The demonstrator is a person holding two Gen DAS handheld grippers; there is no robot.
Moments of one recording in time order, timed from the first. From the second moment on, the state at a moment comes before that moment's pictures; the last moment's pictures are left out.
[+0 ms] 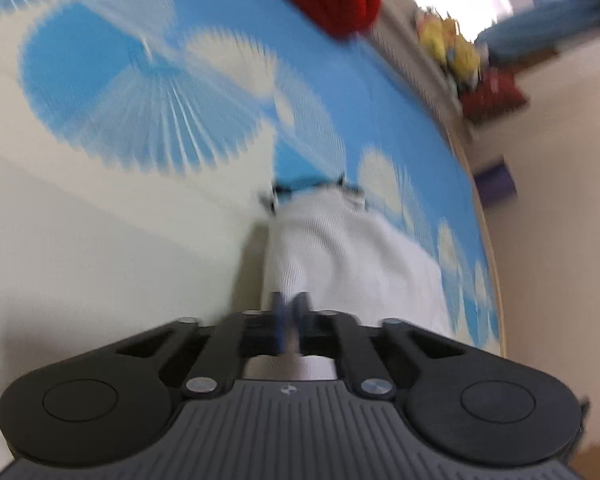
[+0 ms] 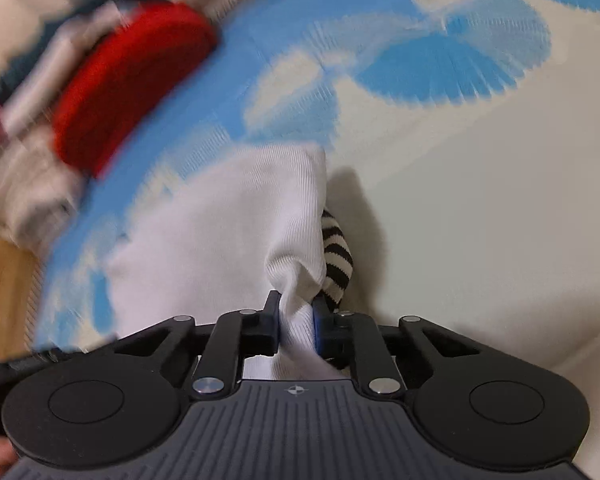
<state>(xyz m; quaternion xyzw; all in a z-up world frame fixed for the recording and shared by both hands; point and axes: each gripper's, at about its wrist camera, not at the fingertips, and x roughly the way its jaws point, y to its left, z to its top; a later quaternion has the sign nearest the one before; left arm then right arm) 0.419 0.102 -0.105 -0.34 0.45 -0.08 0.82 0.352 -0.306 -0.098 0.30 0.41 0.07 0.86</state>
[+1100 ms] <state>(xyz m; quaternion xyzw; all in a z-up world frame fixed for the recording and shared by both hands) 0.211 -0.029 0.010 0.02 0.31 0.00 0.95 0.176 -0.299 0.013 0.06 0.30 0.06 0.95</state>
